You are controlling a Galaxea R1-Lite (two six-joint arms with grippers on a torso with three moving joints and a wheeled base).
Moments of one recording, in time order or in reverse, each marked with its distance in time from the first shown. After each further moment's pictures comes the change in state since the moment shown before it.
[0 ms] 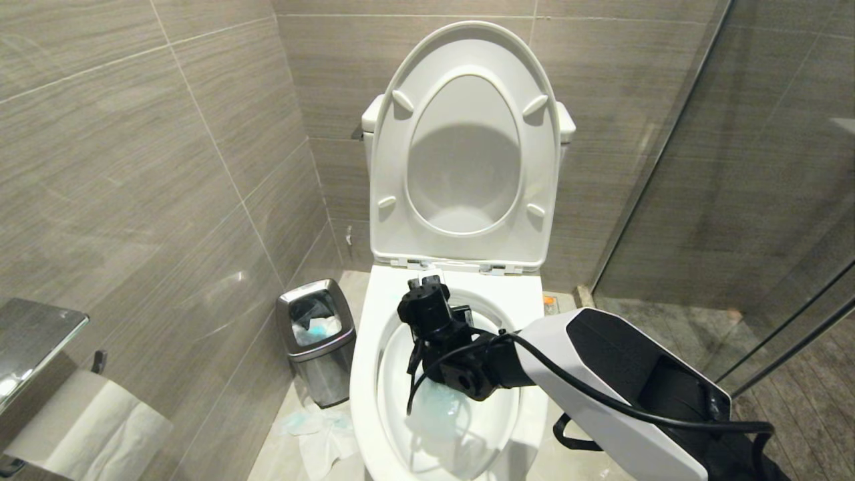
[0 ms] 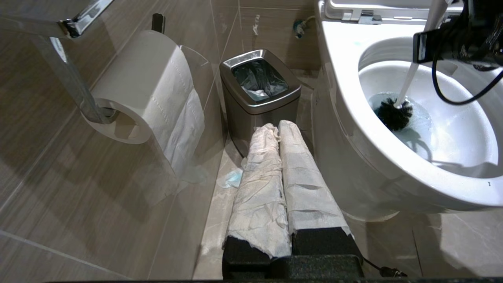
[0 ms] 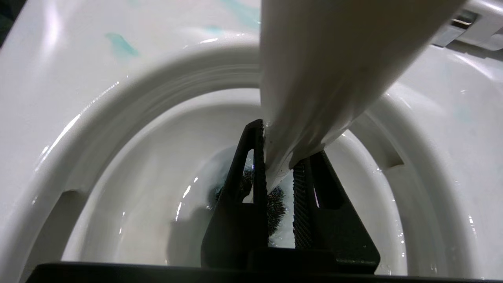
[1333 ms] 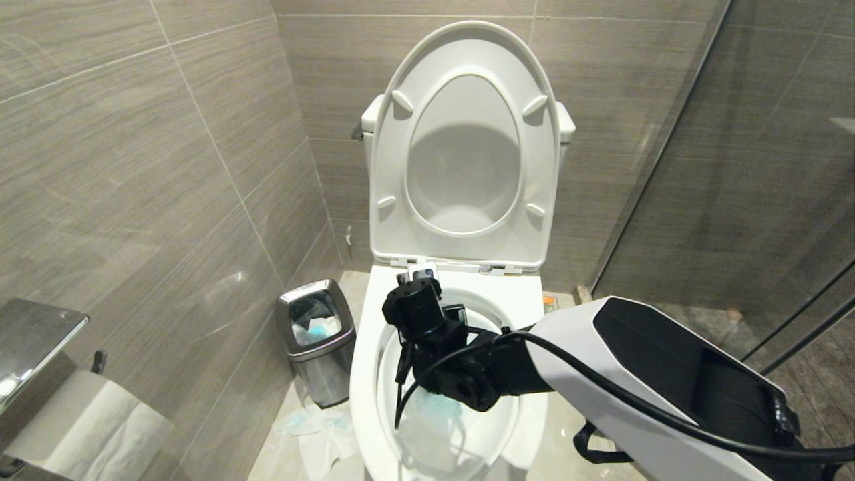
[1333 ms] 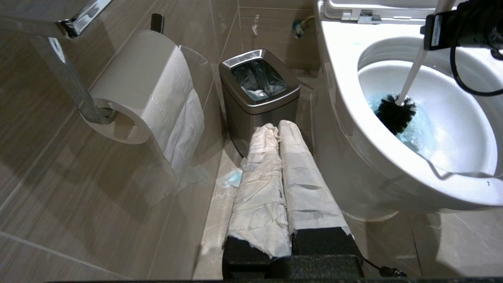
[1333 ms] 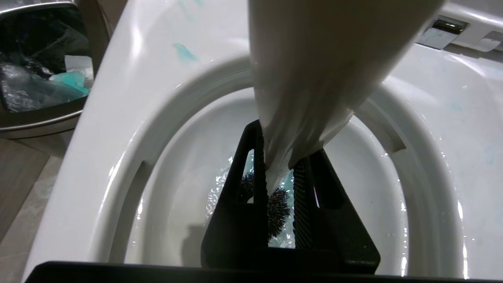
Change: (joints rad) left arm 0.000 0.000 0.000 0.000 0.000 0.000; right arm 0.076 -0.135 0.136 -0.003 -0.008 0.066
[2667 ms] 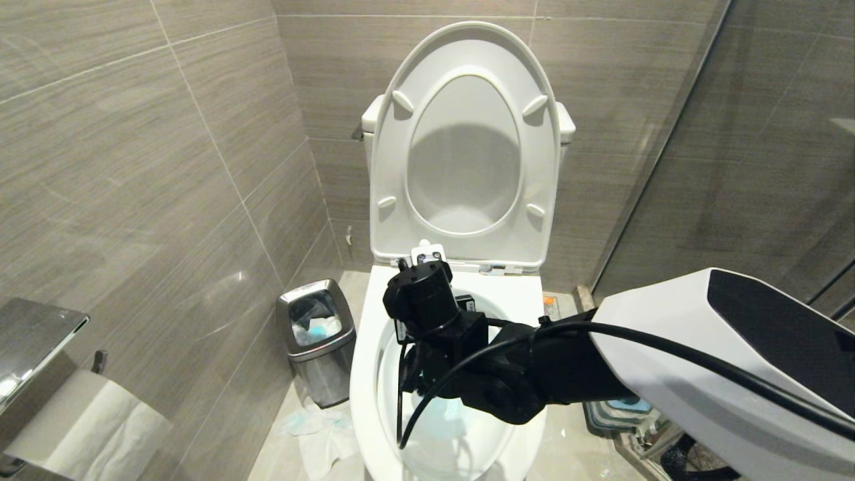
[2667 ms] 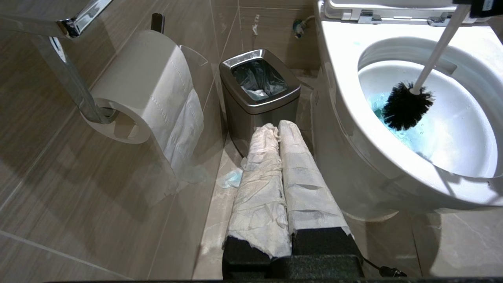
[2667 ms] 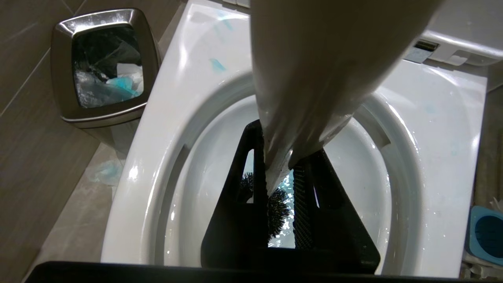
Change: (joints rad) left arm 0.000 0.000 0.000 0.000 0.000 0.000; right arm 0.057 -0.223 0.206 0.002 0.021 0.037
